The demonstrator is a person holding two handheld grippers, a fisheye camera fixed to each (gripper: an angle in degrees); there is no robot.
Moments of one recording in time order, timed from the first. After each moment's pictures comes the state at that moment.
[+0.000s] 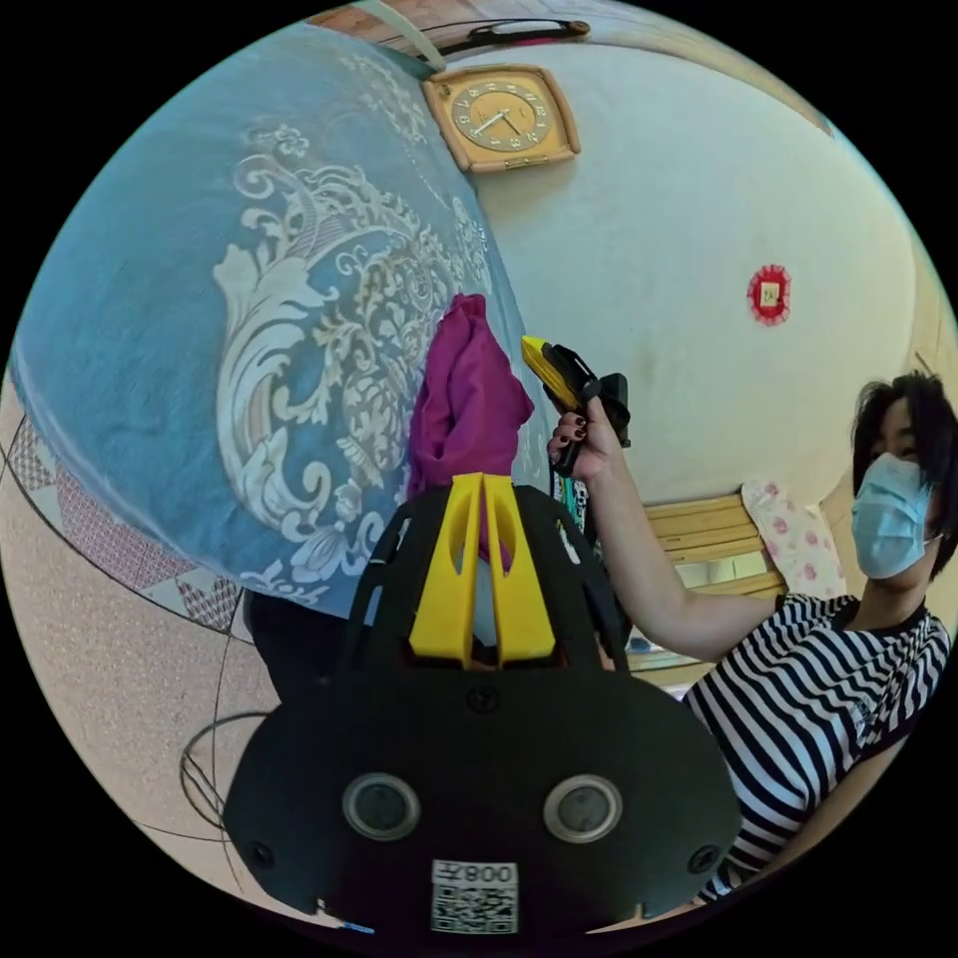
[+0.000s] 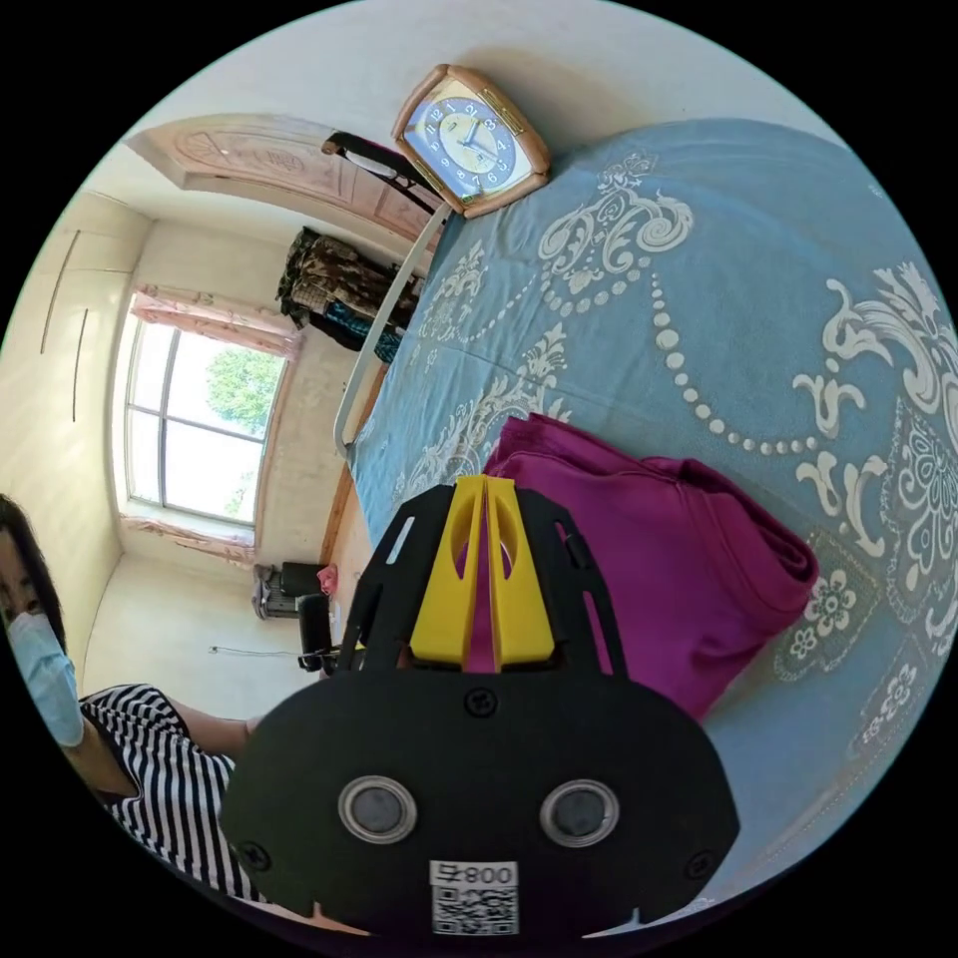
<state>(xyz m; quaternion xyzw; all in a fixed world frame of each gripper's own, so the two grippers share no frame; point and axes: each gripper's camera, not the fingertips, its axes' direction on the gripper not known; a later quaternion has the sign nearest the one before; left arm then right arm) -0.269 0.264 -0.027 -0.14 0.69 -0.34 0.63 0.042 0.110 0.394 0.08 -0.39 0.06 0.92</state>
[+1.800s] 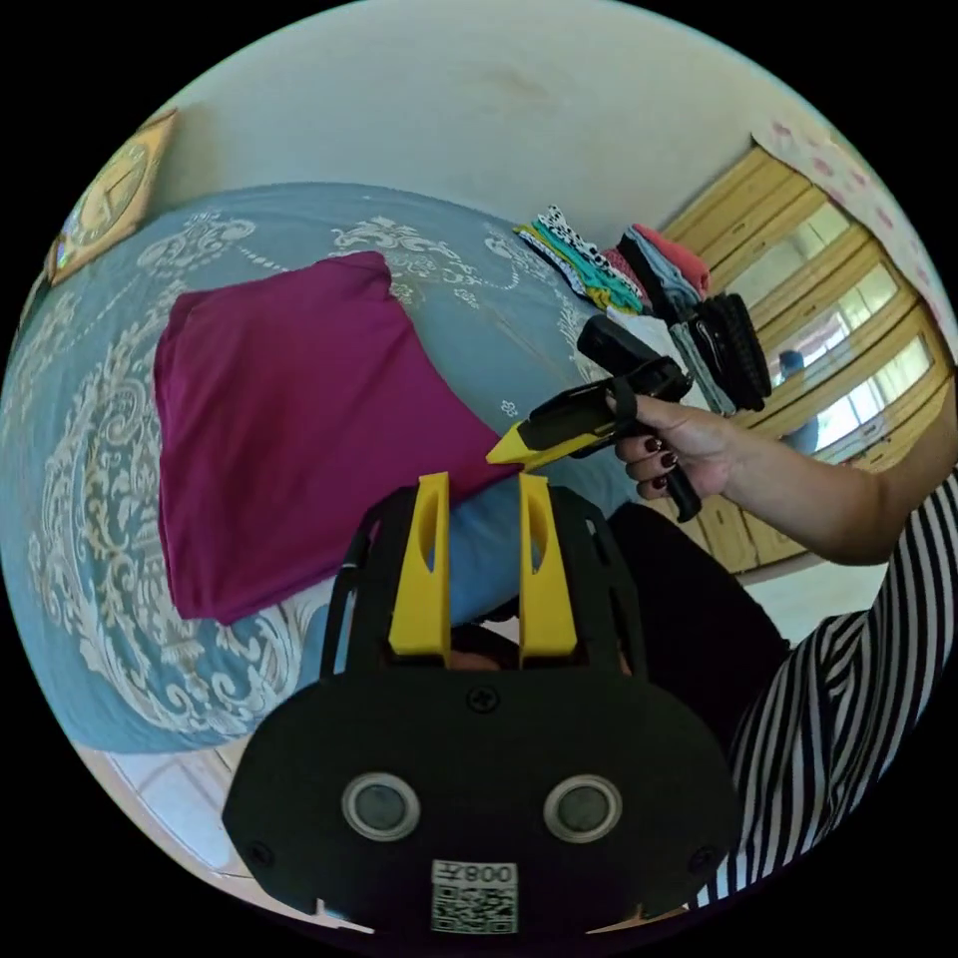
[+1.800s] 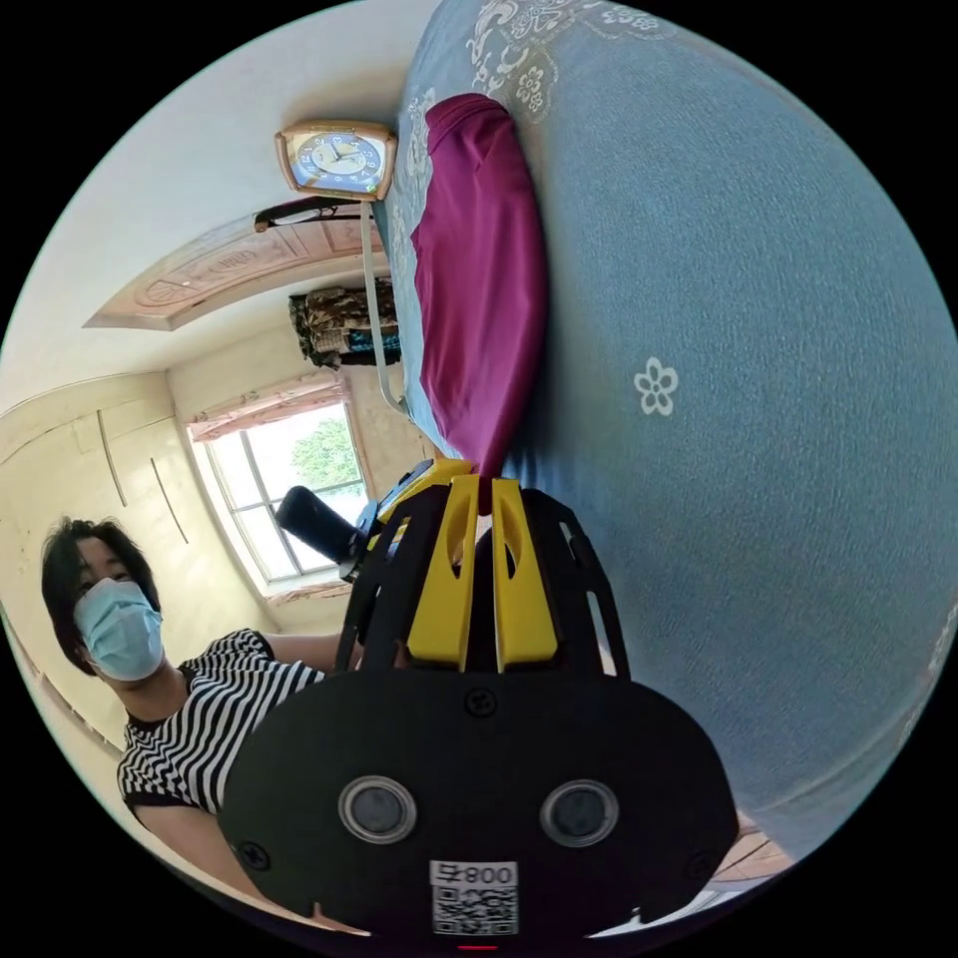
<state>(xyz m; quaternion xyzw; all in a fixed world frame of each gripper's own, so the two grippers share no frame) 0.040 0.291 -0.258 -0.08 0.60 0.13 0.79 0.197 0.416 0.373 -0.04 -0.57 0.21 0.79</state>
